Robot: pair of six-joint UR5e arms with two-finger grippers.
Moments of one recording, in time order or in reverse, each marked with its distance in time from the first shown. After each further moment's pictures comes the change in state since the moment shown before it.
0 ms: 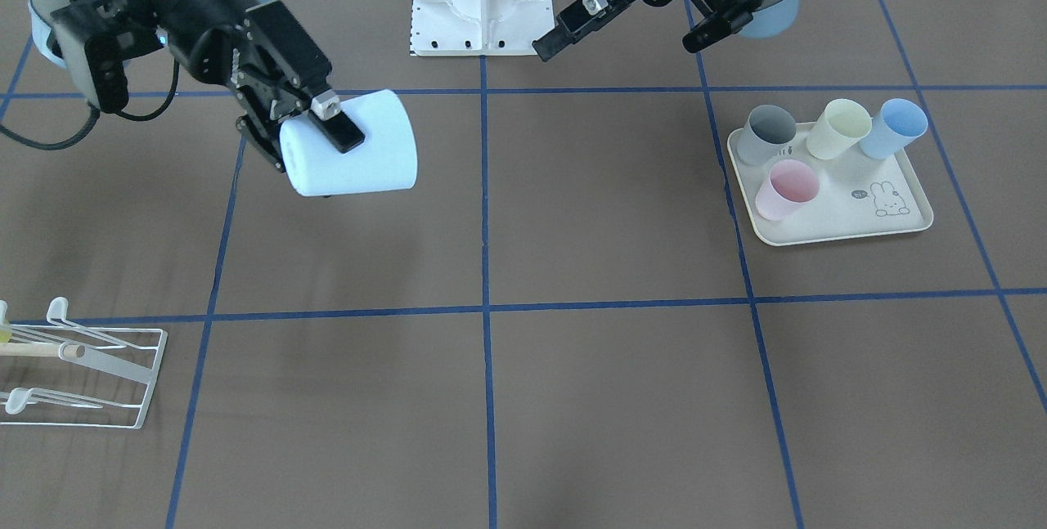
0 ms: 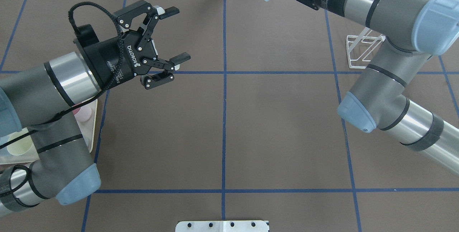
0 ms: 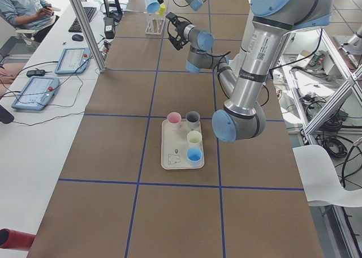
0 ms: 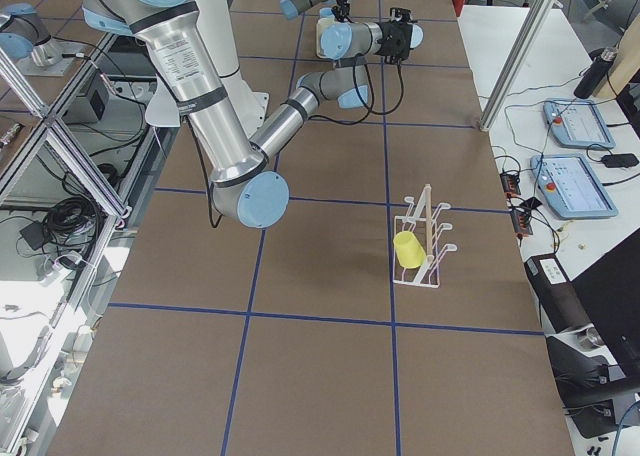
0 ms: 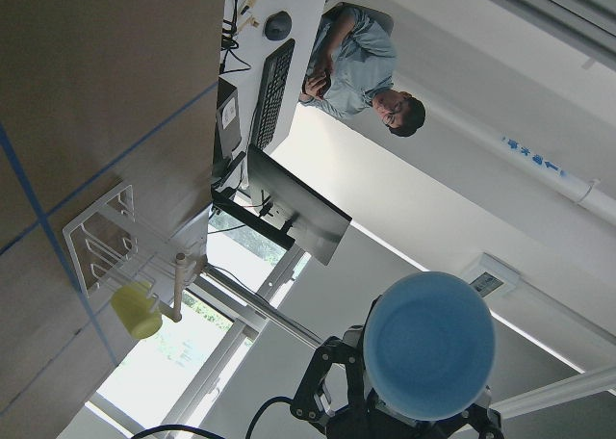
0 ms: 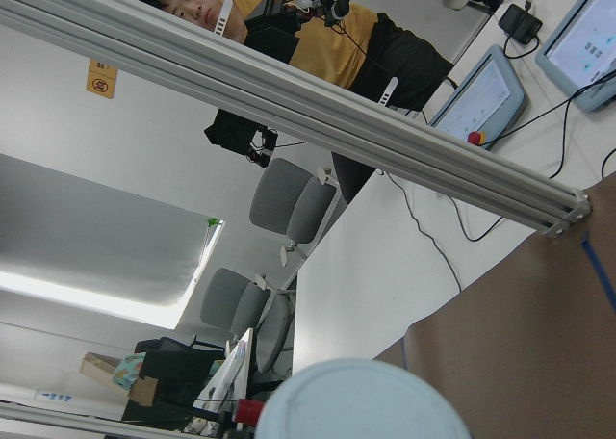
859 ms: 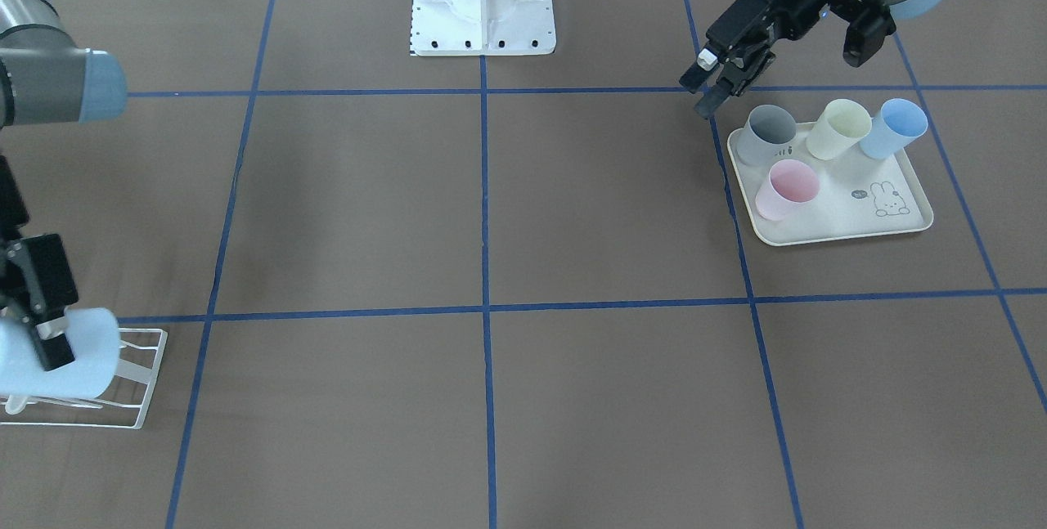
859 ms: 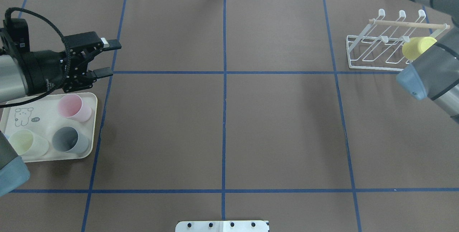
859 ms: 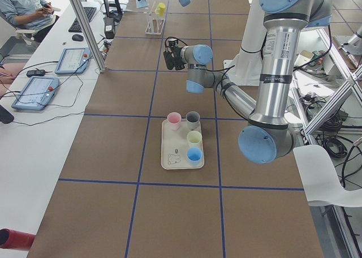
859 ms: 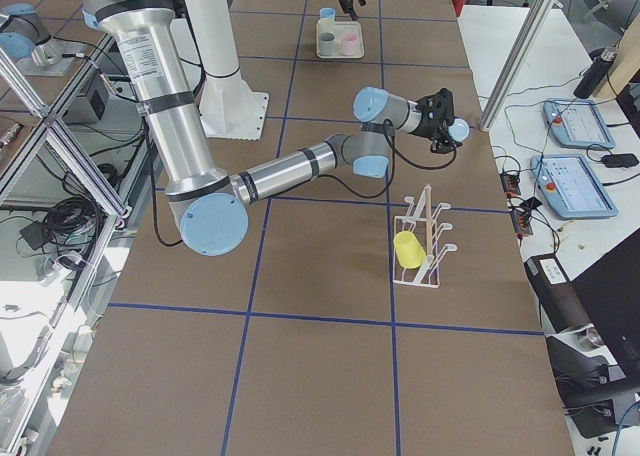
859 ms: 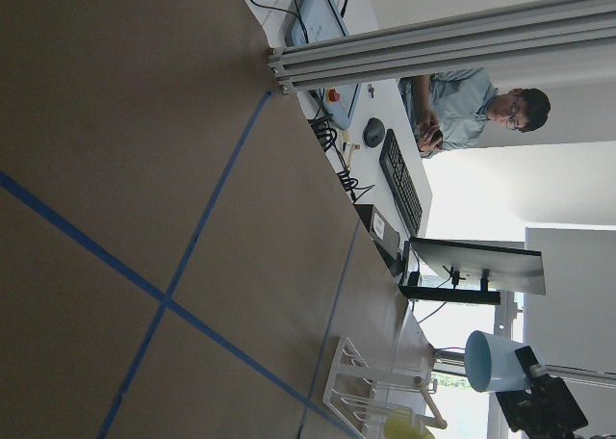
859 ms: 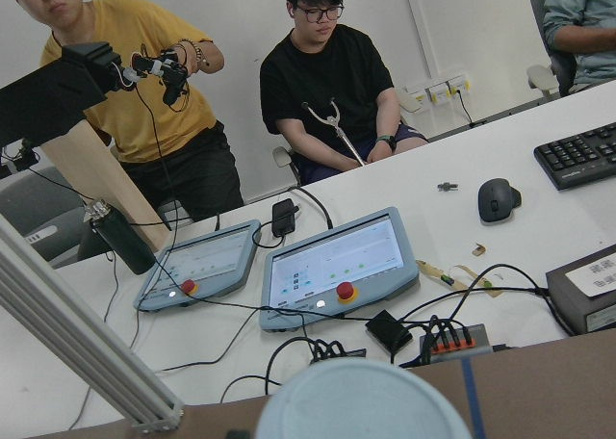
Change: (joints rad) left arm -0.148 0.302 -0.096 0.144 -0.250 0.489; right arm 0.274 -0.142 -0.250 -0.001 0.094 -0.607
